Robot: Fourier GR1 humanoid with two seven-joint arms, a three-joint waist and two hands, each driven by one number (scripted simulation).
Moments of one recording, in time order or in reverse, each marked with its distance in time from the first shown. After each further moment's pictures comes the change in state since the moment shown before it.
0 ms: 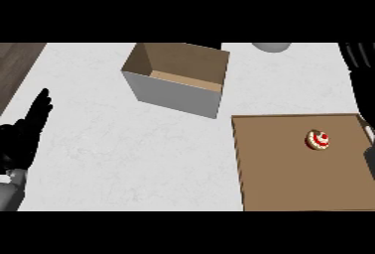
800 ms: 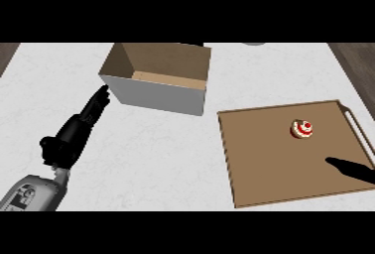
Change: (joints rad) left arm -0.065 -0.118 -0.166 -0.141 0.004 -0.115 -0.028; right arm 0.421 -0.076 0.030 0.439 0.536 -0.648 0.315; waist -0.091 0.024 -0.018
